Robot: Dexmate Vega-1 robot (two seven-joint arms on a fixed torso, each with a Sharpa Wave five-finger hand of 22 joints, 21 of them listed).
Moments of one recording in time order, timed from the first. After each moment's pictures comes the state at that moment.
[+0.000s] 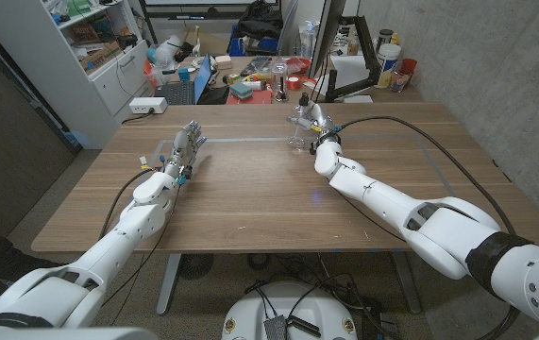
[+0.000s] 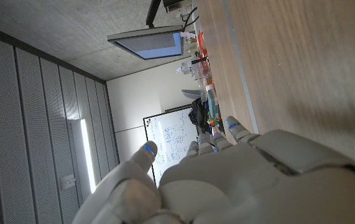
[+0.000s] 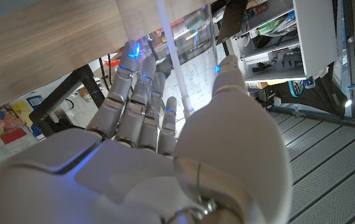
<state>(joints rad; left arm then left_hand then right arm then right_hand) 0.75 0.50 0.33 -1.05 -0.72 -0.33 -0.15 0.03 0.08 0.58 0.19 0.20 -0.17 0.03 0.18 0.18 -0.14 -0.04 0.19 0.17 -0.17 -0.02 0.19 0.18 -0.17 -0.03 0.47 0.19 -0.38 -0.17 -0.80 -0.87 -0.14 0.07 -0.62 1.04 0.01 0.12 -0.13 0.26 0.43 0.05 0.42 0.28 0.58 0.07 0.66 0.31 0.85 0.02 0.35 0.33 0.66 -0.02 0.90 0.25</state>
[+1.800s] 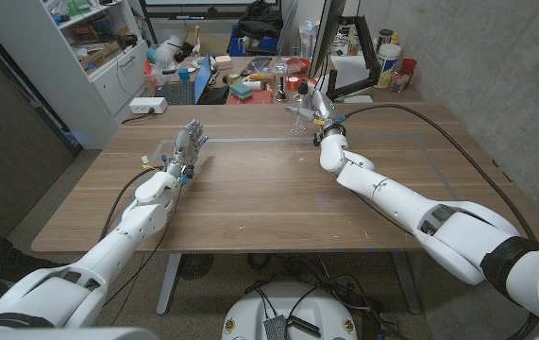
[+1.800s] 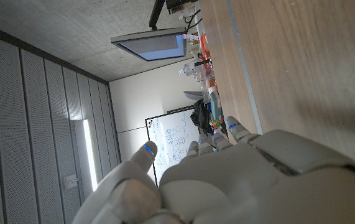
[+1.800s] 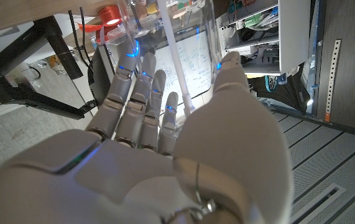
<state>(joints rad) 0.75 0.49 0.33 -1.06 -0.72 -0.33 -0.15 0.03 0.08 0.57 0.19 0.20 -0.17 0.03 0.18 0.18 -0.14 -0.04 0.19 0.17 -0.17 -0.02 0.19 0.18 -0.17 -0.03 0.47 0.19 -0.41 -0.27 -0.80 -1.04 -0.23 0.06 -0.61 1.07 -0.02 0.12 -0.13 0.25 0.45 0.06 0.53 0.38 0.60 0.06 0.67 0.33 0.88 0.02 0.34 0.37 0.65 -0.02 1.00 0.26</state>
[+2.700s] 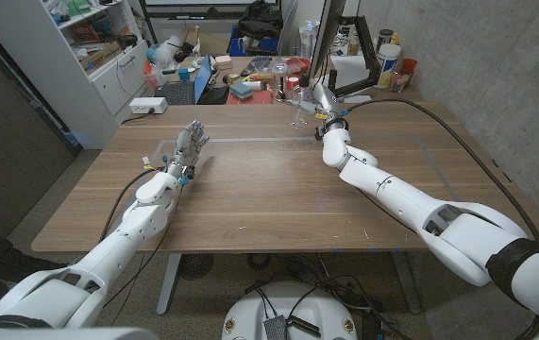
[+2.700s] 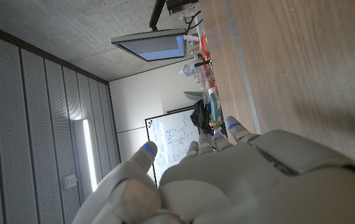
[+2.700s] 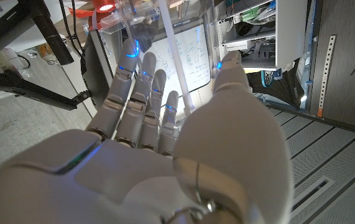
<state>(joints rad) 0.76 0.49 0.33 -1.07 -0.72 -0.33 -0.15 0.03 0.08 0.57 0.19 0.20 -0.17 0.03 0.18 0.18 -0.14 -0.04 0.19 0.17 -0.17 -0.02 0.19 0.18 -0.17 -0.03 0.47 0.19 -0.41 -0.29 -0.78 -1.11 -0.26 0.04 -0.60 1.07 -0.02 0.11 -0.13 0.25 0.45 0.06 0.56 0.41 0.60 0.06 0.68 0.33 0.89 0.02 0.32 0.38 0.65 -0.03 1.04 0.26</state>
